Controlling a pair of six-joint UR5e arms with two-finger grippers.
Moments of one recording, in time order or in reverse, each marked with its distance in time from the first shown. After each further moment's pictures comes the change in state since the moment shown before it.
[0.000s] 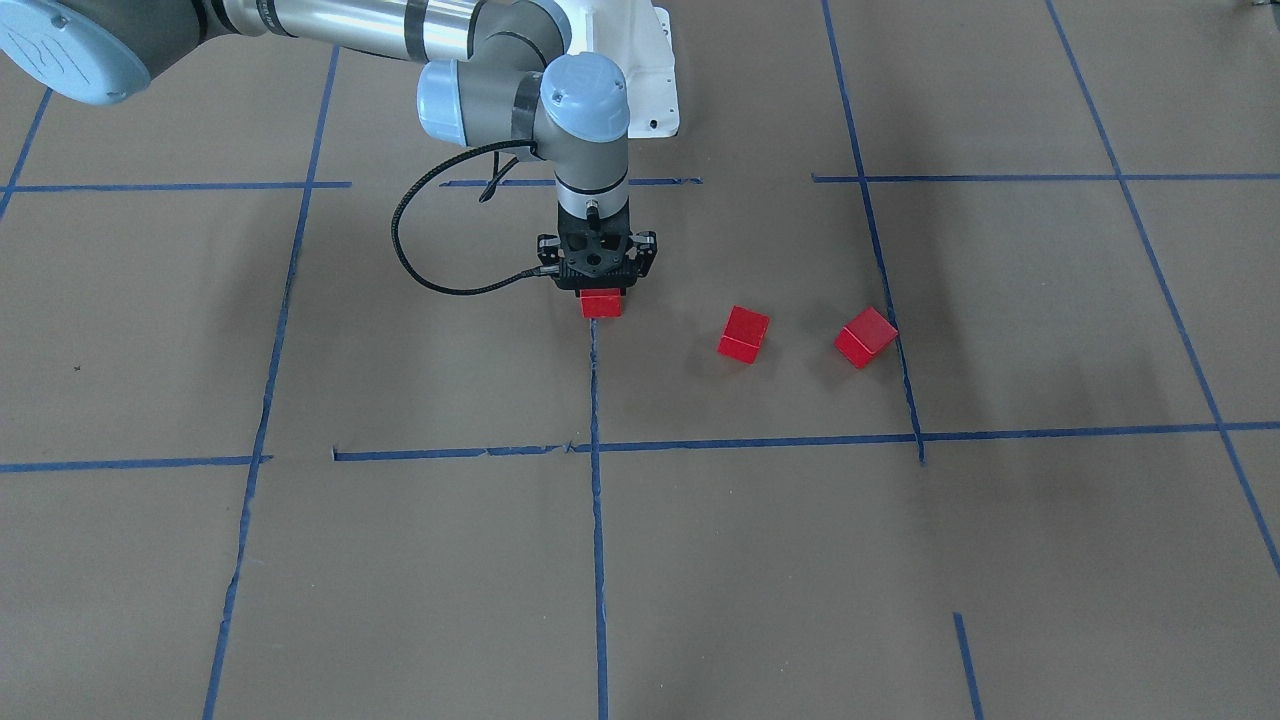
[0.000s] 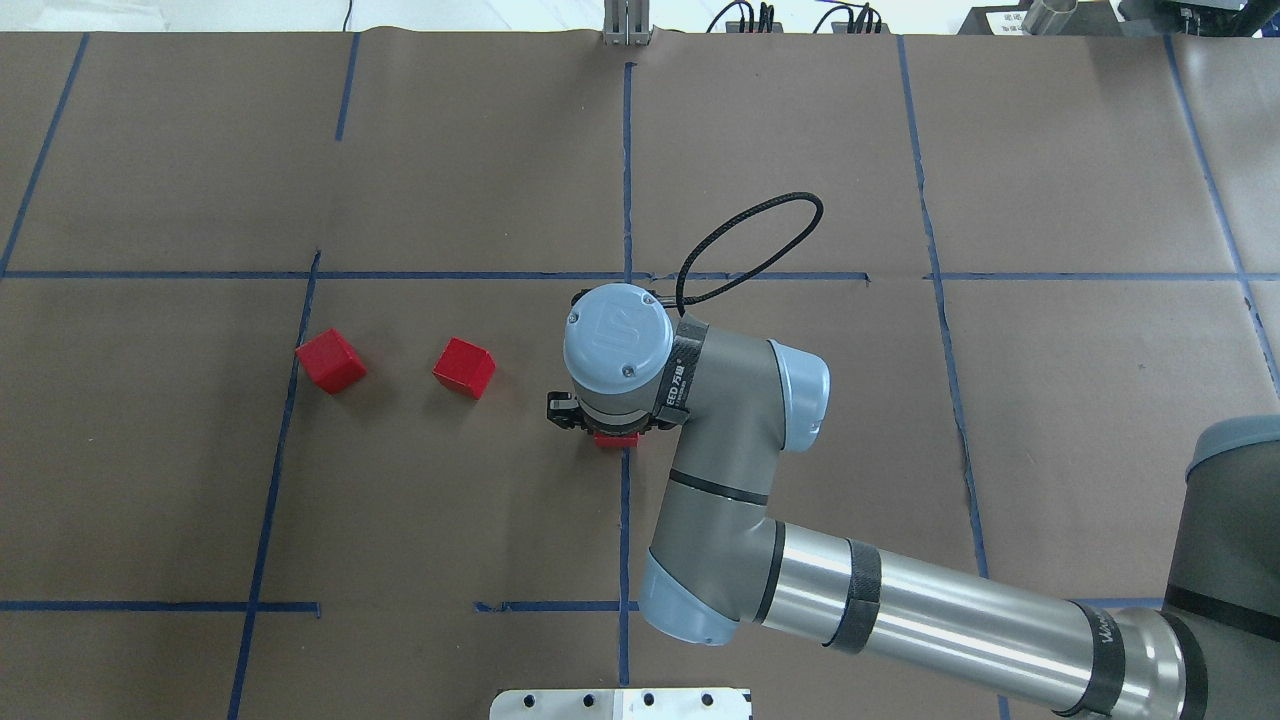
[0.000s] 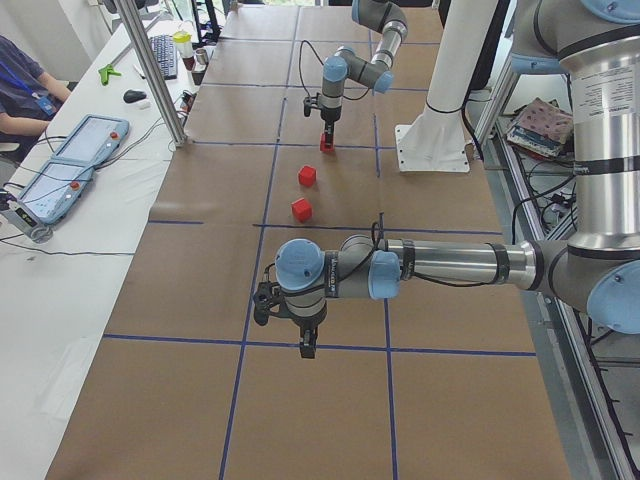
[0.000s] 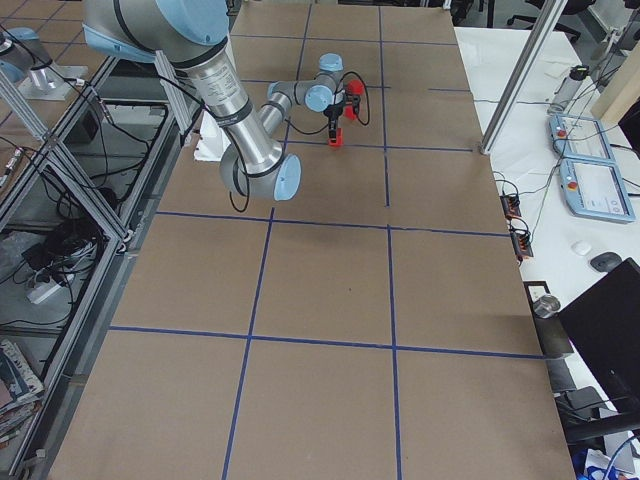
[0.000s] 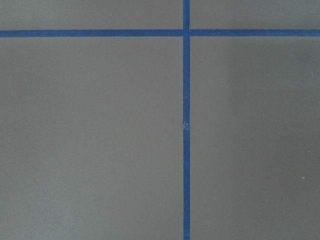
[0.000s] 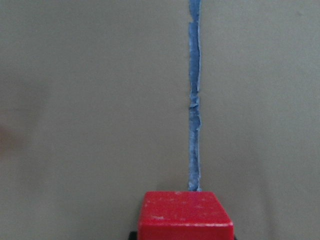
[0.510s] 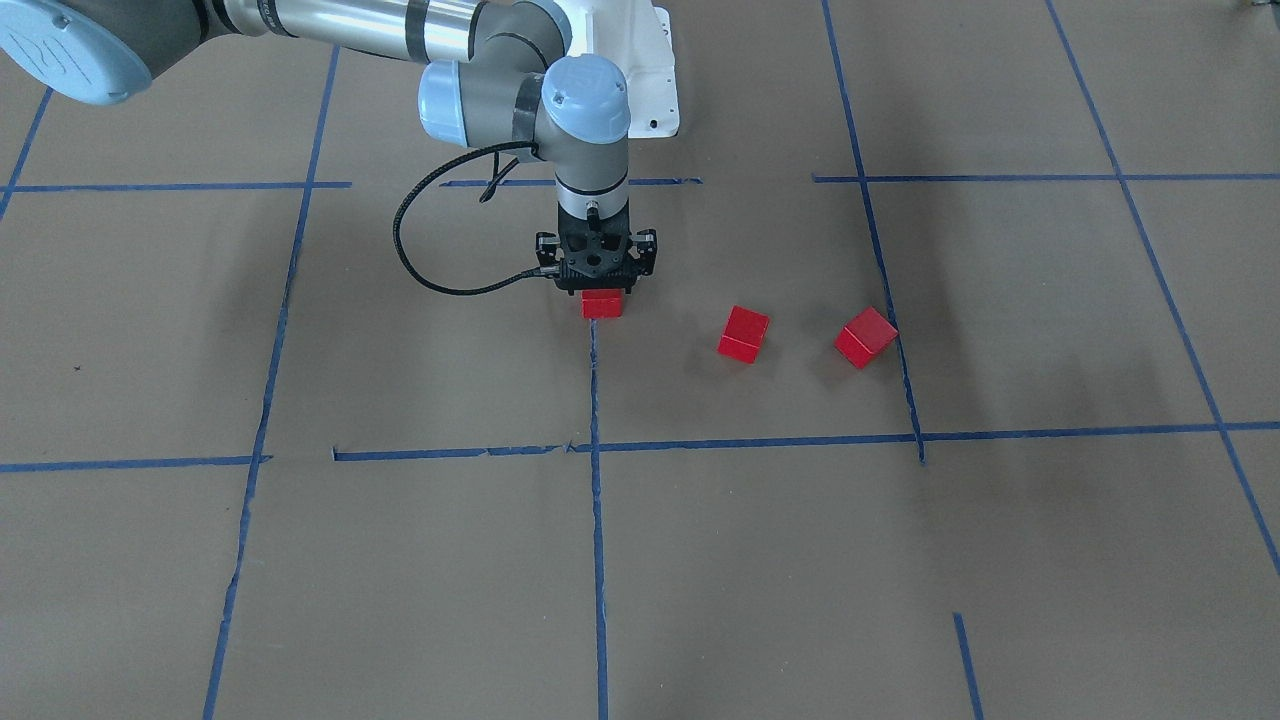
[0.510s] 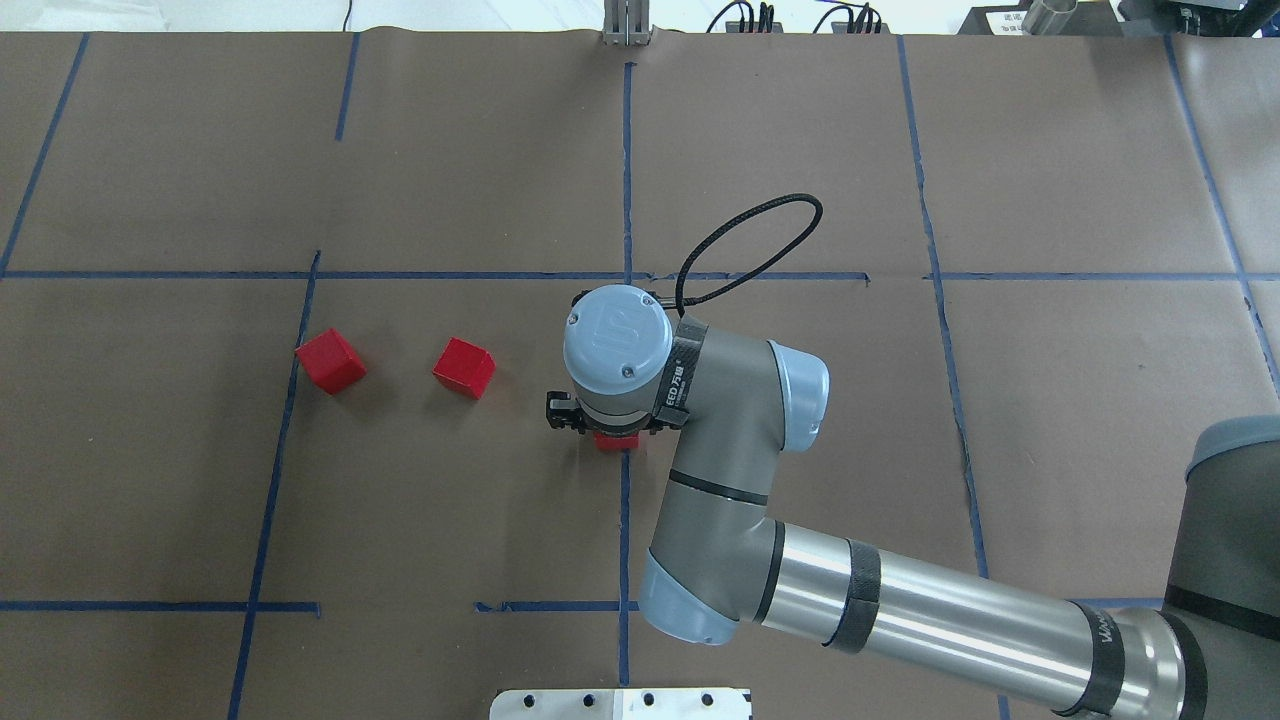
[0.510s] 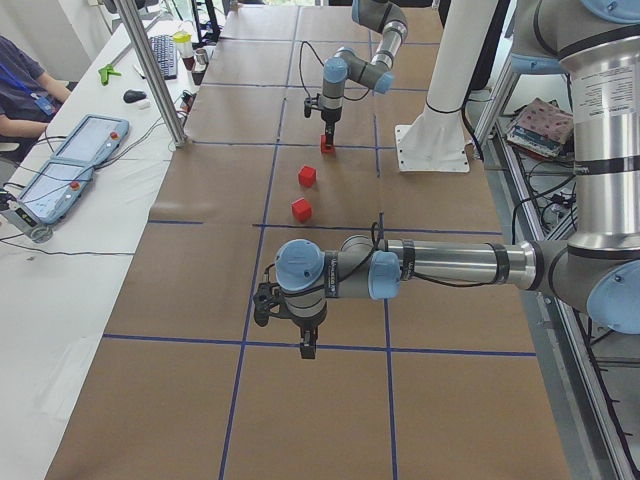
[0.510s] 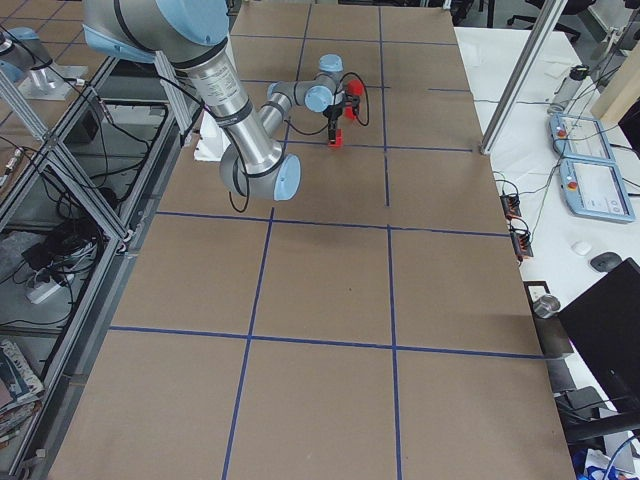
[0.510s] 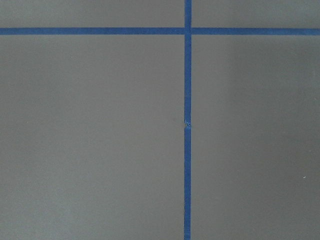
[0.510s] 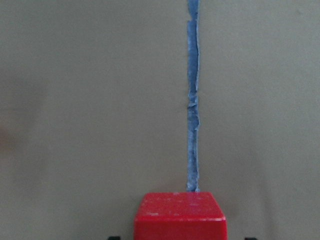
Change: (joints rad) left arm 0.000 0.000 0.000 0.001 0.000 0.000; right arm 0.005 0.001 -0.001 -0.003 0.003 -0.005
